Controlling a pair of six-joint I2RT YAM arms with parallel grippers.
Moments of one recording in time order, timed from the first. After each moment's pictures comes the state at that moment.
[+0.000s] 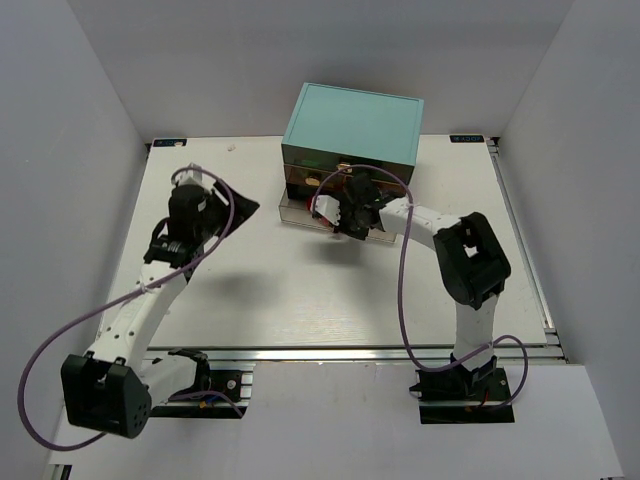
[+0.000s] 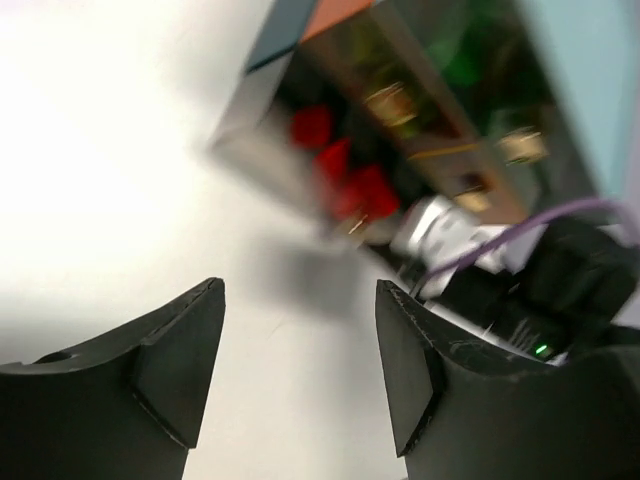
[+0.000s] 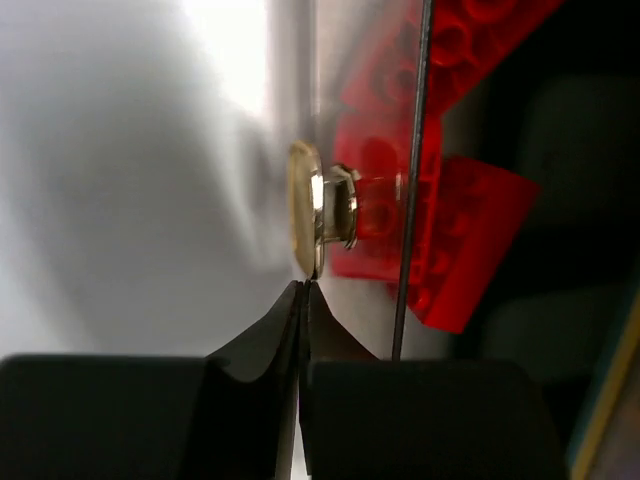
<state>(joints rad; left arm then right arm) -0.20 1.10 0.91 -0.22 0.12 -0.81 0.59 1.95 1.38 -0.43 -0.20 -0.83</state>
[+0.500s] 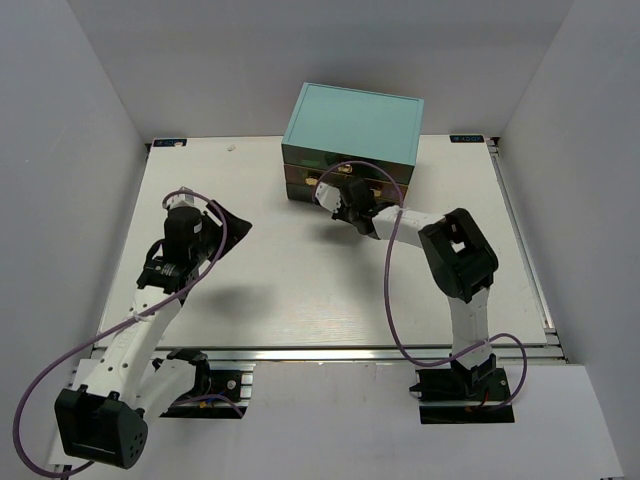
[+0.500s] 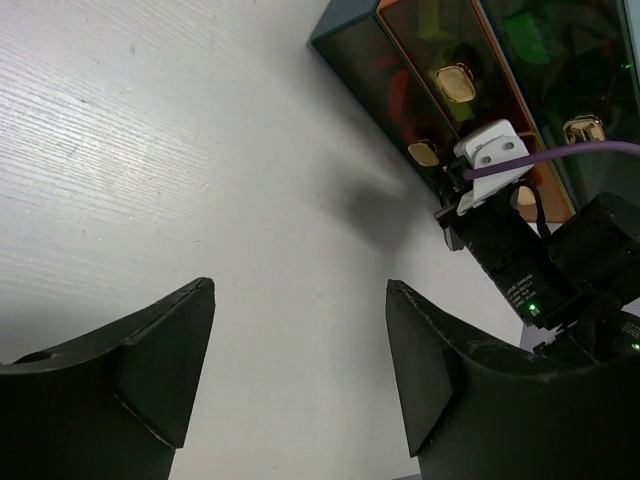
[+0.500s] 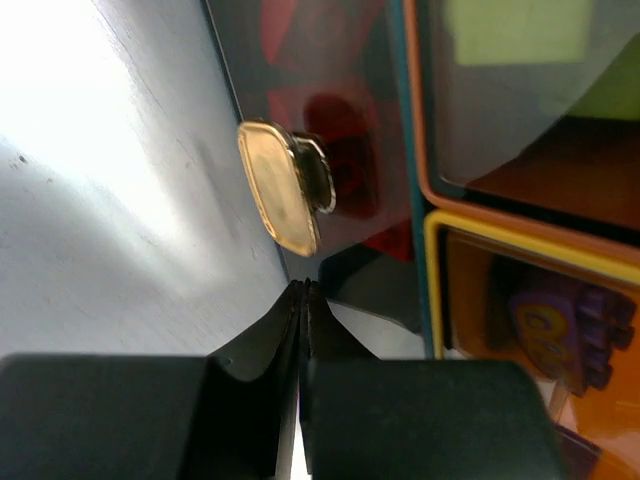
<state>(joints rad) -0.20 0.93 0.77 -0.35 0.03 -0.84 0.60 2.04 1.33 -0.02 0.24 -0.80</state>
